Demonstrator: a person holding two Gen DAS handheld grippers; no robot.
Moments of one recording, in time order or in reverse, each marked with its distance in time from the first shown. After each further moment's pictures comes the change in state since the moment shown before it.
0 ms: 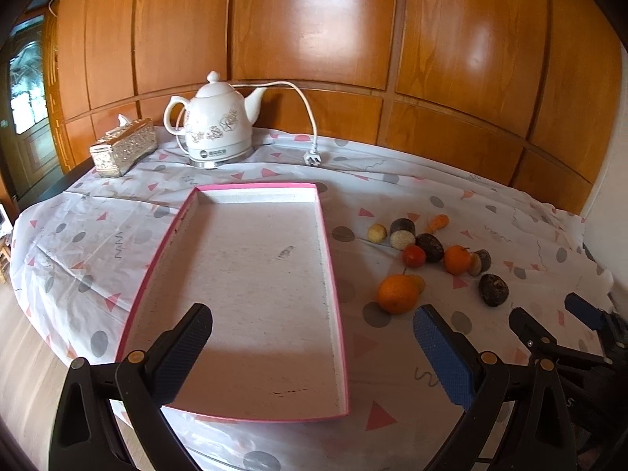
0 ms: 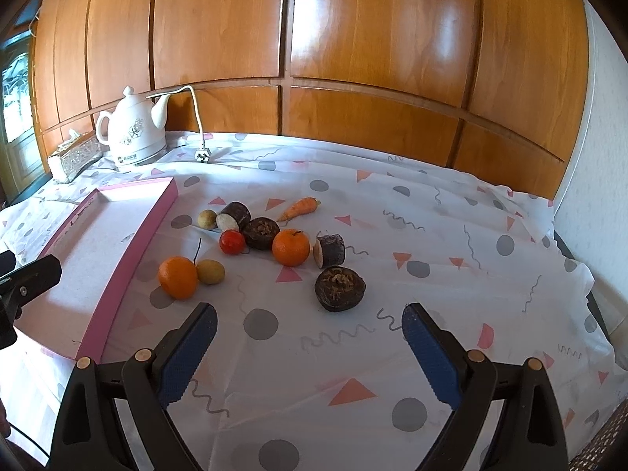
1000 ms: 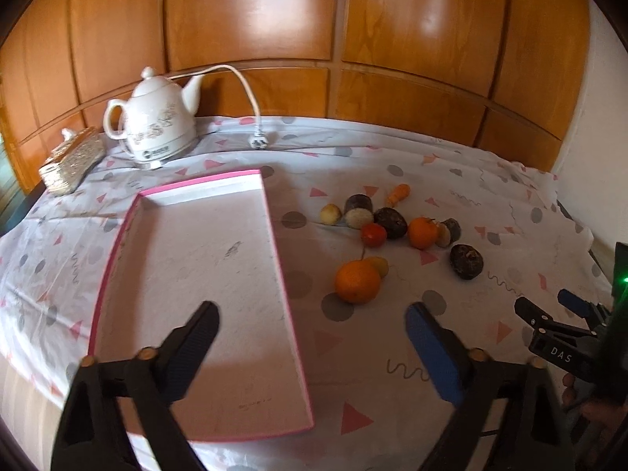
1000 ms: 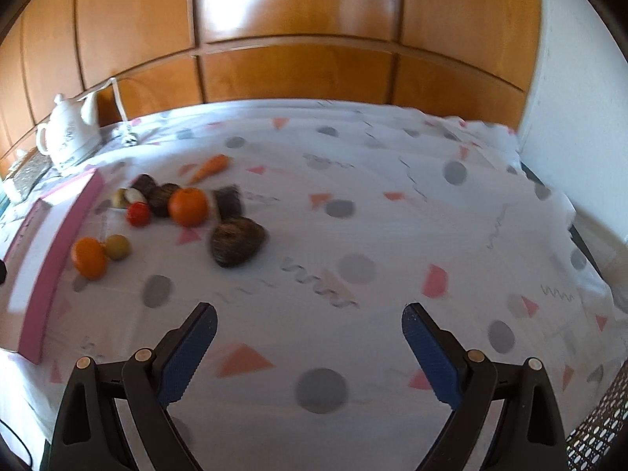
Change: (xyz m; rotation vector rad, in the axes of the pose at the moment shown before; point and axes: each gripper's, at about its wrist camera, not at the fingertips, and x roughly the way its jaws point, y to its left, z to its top) left arm 0.026 -0.027 0.016 0.147 0.105 -0.130; right arm 0.023 -0.079 -0.031 0.164 0.132 -0.109
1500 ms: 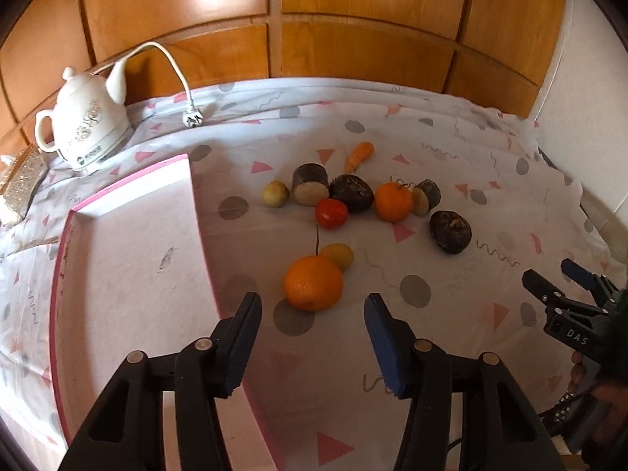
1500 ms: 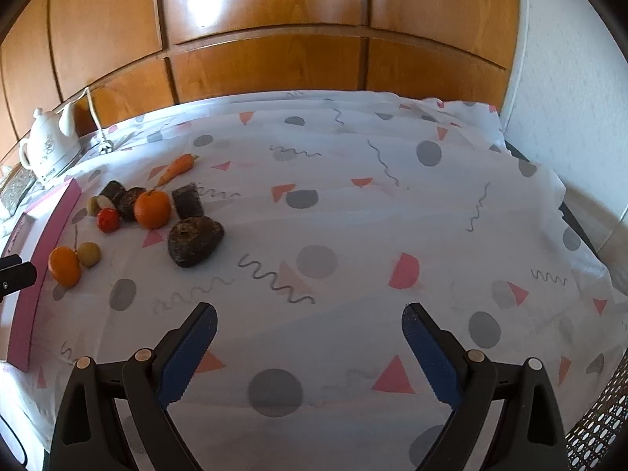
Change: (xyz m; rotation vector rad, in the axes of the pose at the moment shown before) left arm 0.055 -0.031 0.020 0.127 0.165 -0.095; right arm 0.009 -0.027 -0.001 0.064 0.001 -0.017
